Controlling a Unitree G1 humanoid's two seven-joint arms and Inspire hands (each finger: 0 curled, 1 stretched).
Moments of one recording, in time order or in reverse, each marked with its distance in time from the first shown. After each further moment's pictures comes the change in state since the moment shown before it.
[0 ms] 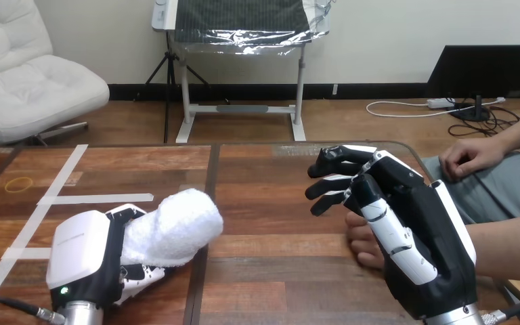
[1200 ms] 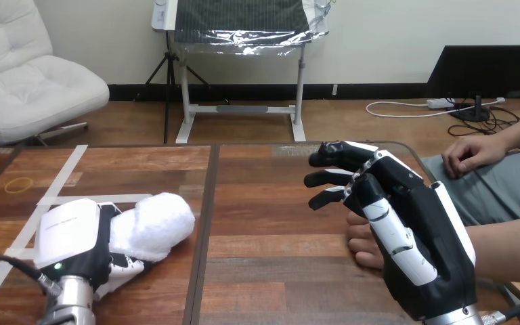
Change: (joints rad) left arm -0.076 0.009 -0.007 -0.074 0.094 0.357 -0.218; right arm 0.004 -0.005 0.005 0.000 0.000 -0.004 -0.004
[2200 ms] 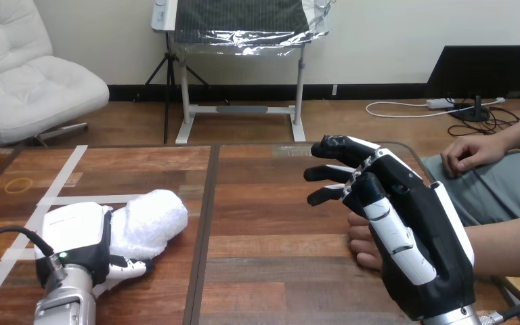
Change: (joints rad) left arm -0.015 0.008 -0.029 -0.139 0.219 0.243 -0.344; right arm 0.001 0.001 0.016 0.000 0.008 -0.004 -0.018
